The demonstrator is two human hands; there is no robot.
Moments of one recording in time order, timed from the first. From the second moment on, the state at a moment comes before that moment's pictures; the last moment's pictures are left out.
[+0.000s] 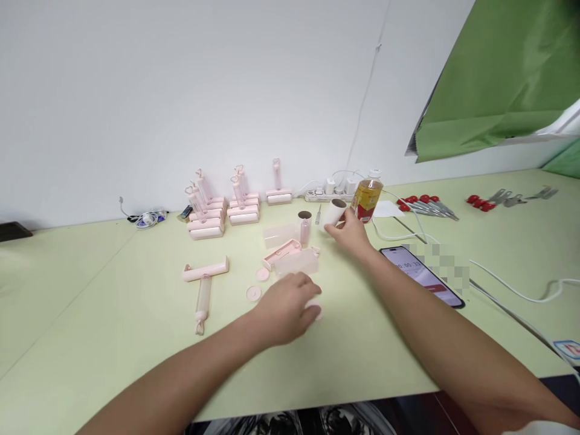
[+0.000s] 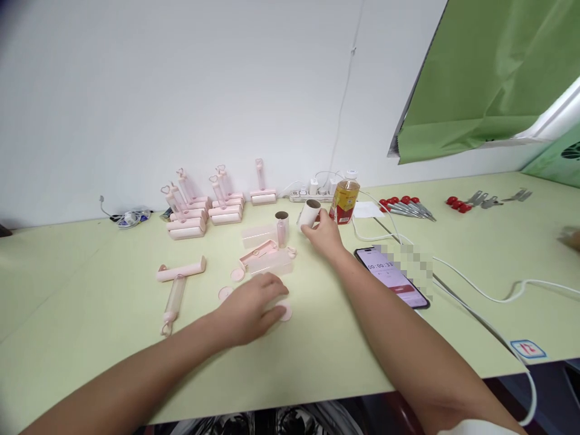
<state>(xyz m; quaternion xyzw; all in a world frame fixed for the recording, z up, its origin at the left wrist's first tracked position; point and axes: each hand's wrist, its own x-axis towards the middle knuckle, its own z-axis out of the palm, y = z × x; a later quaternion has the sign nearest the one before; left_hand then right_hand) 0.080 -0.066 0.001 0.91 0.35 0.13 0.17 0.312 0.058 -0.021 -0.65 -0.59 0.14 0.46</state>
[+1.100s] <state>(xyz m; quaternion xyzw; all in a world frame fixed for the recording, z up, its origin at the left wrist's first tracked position) -0.066 -0.015 0.026 0.78 0.57 0.04 0.24 0.313 0.019 0.014 -0.70 -0.64 0.09 0.30</state>
